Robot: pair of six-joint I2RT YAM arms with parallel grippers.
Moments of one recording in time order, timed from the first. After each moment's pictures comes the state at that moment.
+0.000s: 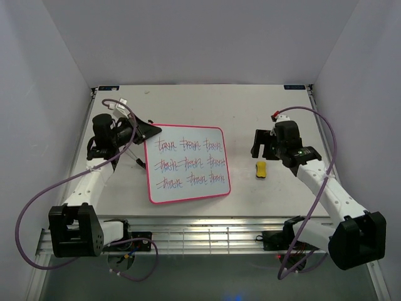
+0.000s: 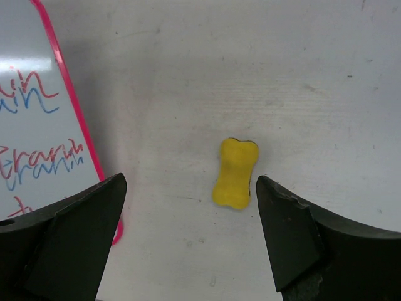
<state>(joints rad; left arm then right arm) 0.01 1.21 0.80 0.17 0.78 -0.79 0.31 1.10 0.86 -0.46 0.02 0.28</state>
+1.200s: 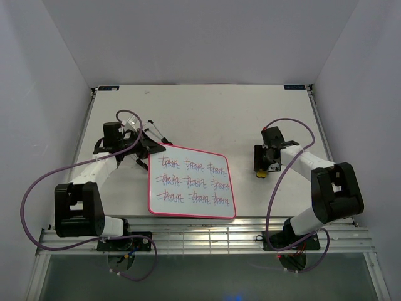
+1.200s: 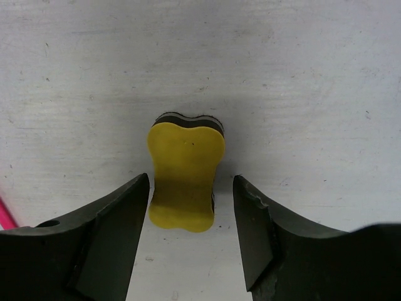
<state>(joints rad) 0.02 1.38 0.78 -0.12 0.85 -0.70 0.28 1.51 0.82 -0.47 0.06 0.25</state>
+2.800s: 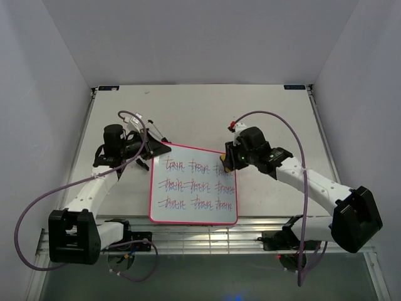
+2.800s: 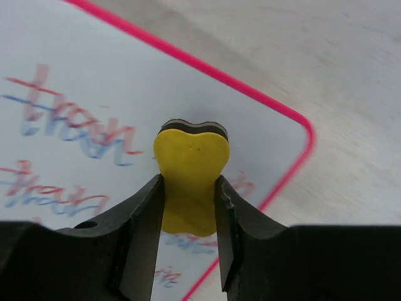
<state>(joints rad) -0.07 1.18 0.70 -0.01 0.84 -0.73 0.63 1.27 0.86 -0.35 -0.10 0.24</state>
